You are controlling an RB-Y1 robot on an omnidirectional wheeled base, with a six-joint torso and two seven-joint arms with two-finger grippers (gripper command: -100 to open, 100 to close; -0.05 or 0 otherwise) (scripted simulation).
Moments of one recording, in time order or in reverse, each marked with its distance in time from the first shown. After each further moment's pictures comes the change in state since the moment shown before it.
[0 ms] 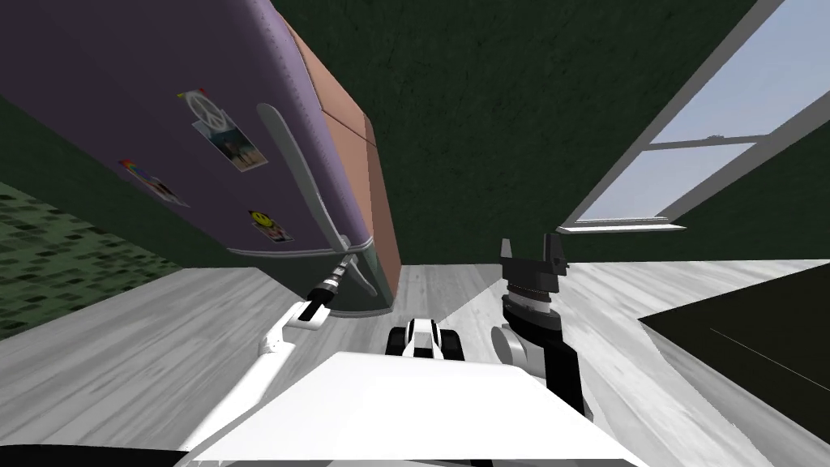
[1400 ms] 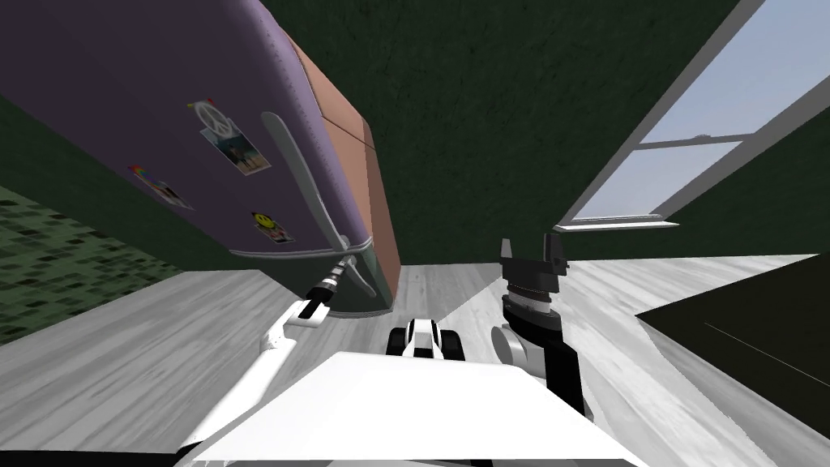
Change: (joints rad) left arm -0.033 -0.002 0.019 0.061 0.004 -0.010 -0.004; right arm 0.001 0.000 0.000 0.000 0.000 0.000 0.000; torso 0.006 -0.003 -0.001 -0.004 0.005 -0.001
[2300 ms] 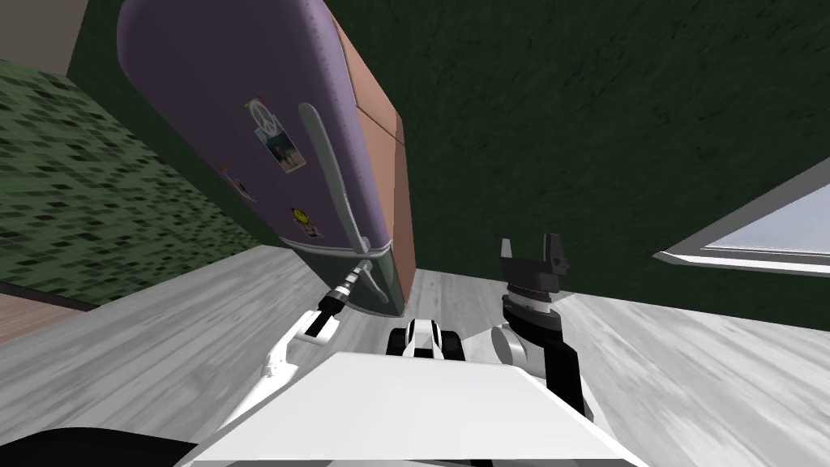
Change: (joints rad) left arm 0.166 -0.053 -0.146 -0.293 -0.061 0.021 -0.022; right arm 0.000 0.000 0.000 0.000 0.000 0.000 0.000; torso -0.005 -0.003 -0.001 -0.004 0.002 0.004
